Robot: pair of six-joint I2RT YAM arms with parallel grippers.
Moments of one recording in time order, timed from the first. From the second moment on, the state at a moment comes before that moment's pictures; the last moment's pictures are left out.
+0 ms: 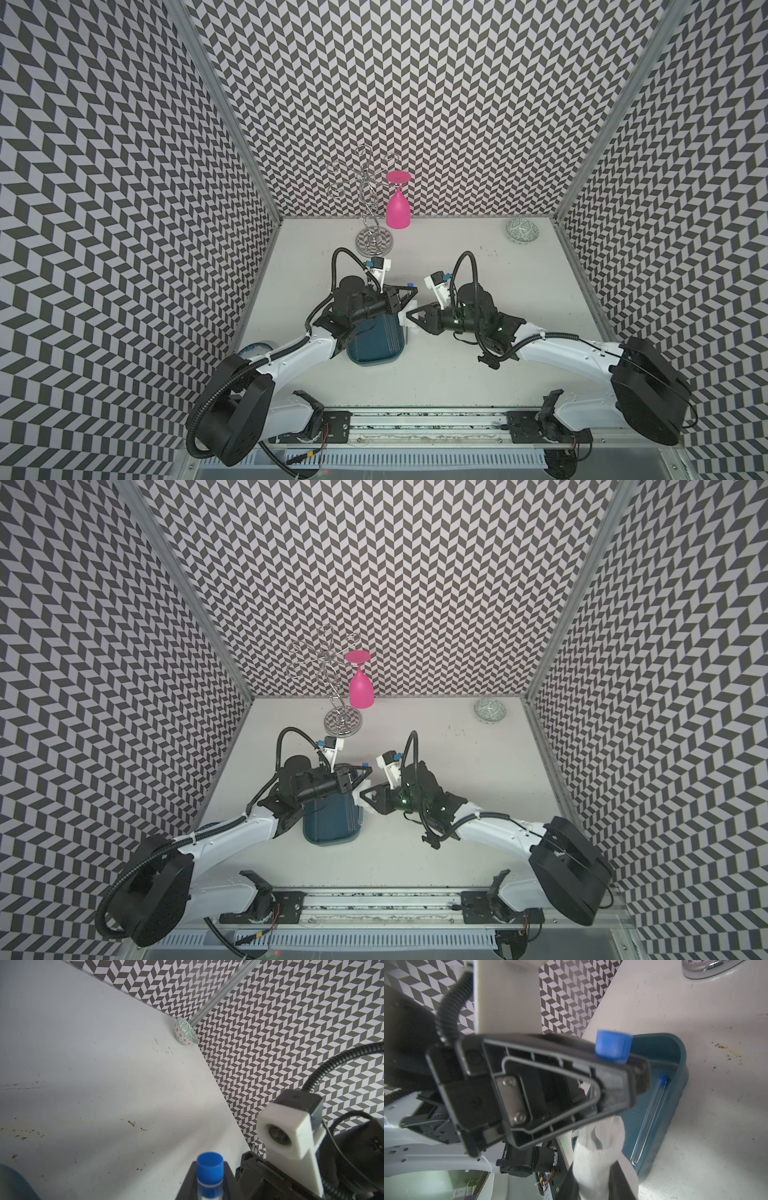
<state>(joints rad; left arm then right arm) -0.54 1.26 0.56 0.51 0.55 -0.77 0.81 1.38 0.72 0.29 -0.41 0.68</state>
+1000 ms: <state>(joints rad) -0.54 1.25 0.54 0.49 0.57 -0.78 0.93 1.33 0.50 0.35 -0.37 0.77</state>
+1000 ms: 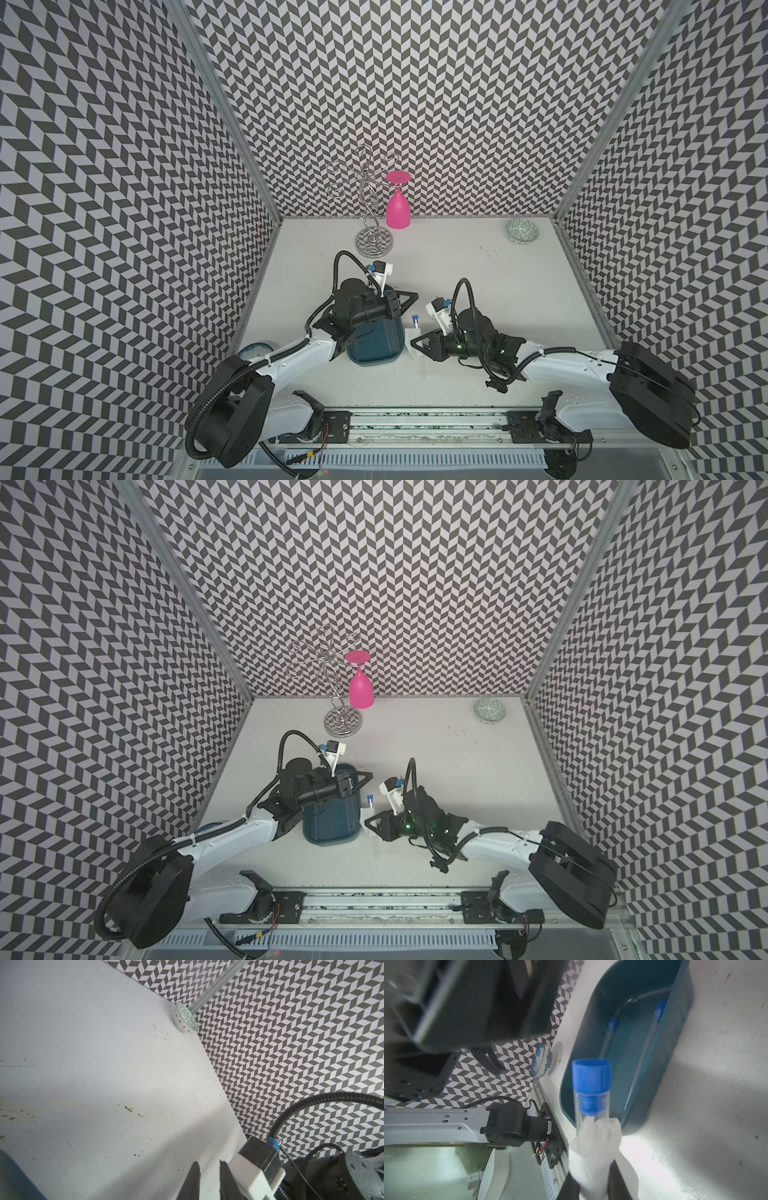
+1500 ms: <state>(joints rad) -0.53 1.20 0.54 0.50 0.55 -0.78 0.92 1.34 0.64 0.28 -0.38 0.72</state>
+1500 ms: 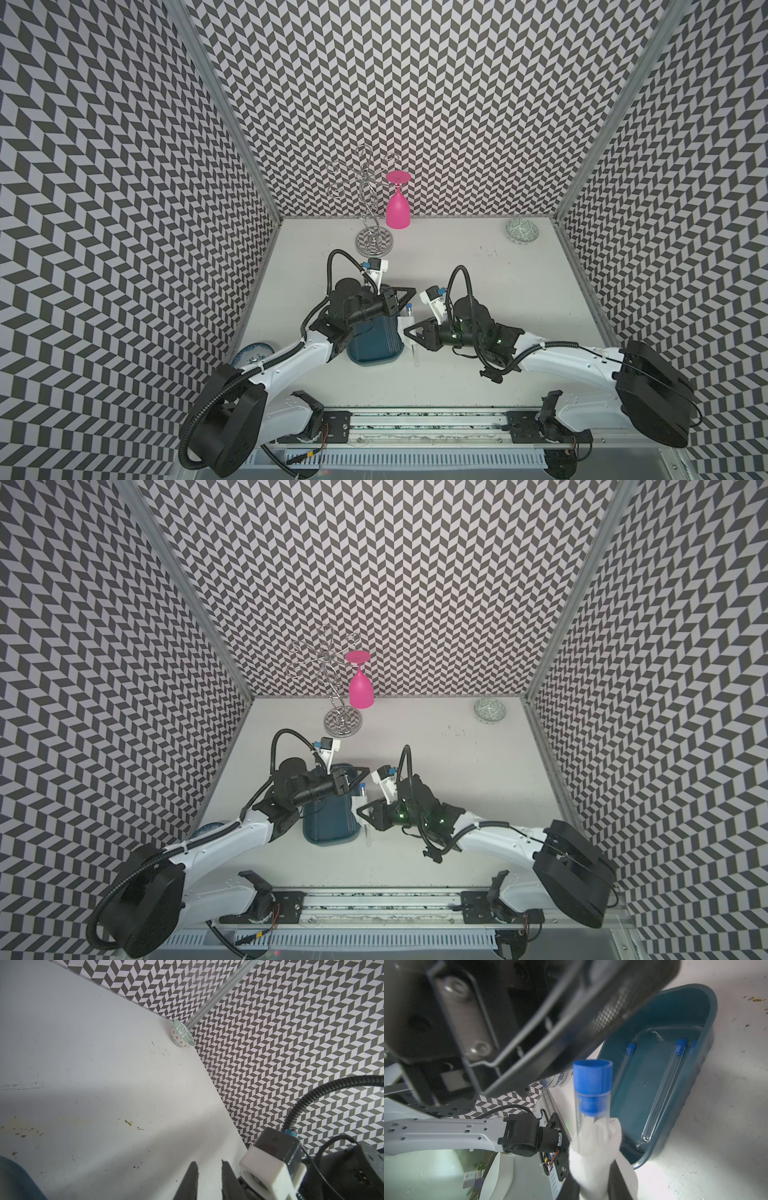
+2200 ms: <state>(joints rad) -0.54 1.19 0.51 0.50 0.59 -0.75 0.89 1.33 0.67 0.24 -0.38 0.69</state>
